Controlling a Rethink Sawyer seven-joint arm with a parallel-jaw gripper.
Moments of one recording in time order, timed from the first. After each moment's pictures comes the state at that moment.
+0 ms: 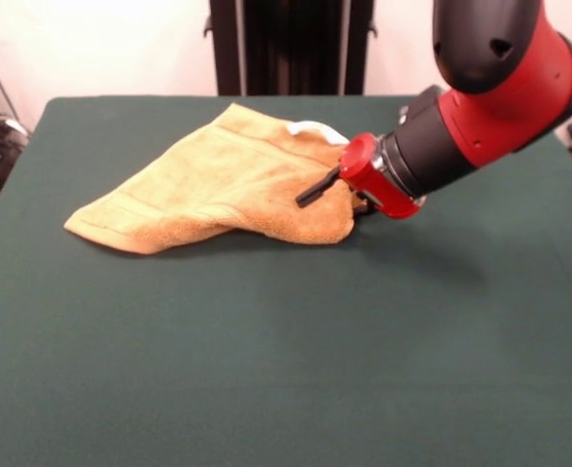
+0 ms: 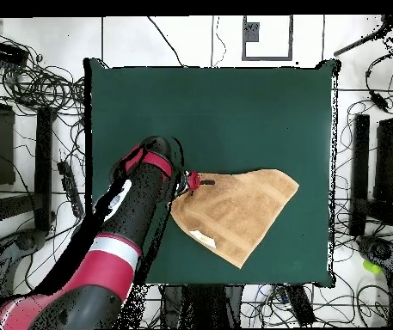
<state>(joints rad) 0.39 0.00 -0.54 1.03 -0.26 0.94 2.16</state>
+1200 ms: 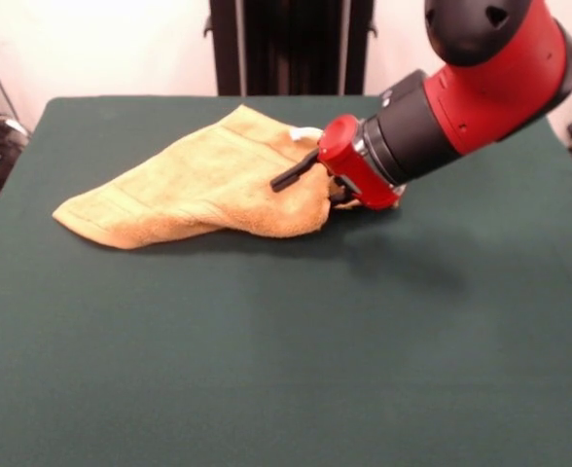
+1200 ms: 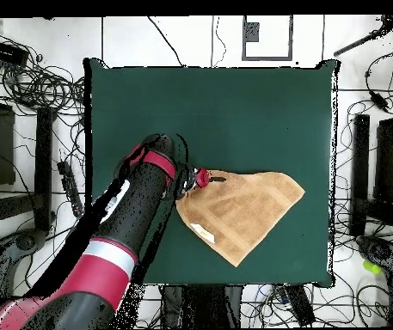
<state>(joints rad) 0.40 0.01 -0.62 1.03 -0.26 0.93 2.16</state>
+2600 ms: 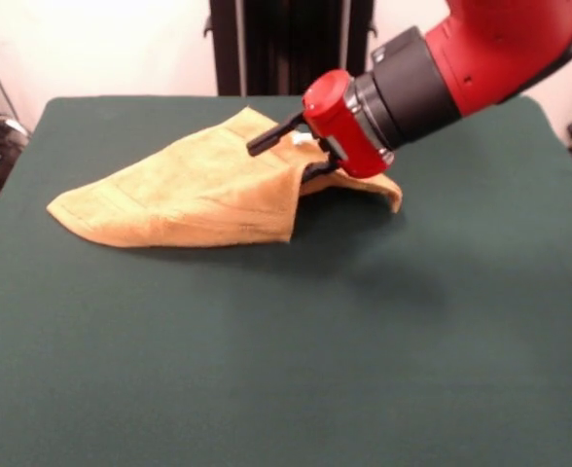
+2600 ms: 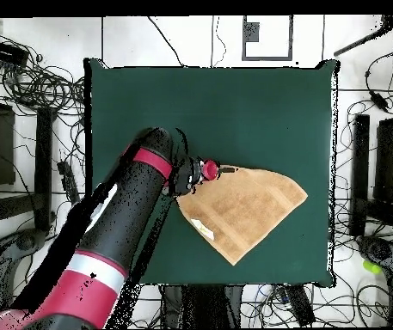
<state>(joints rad) 0.42 -0.05 -0.69 1.03 -0.34 0.93 2.16</state>
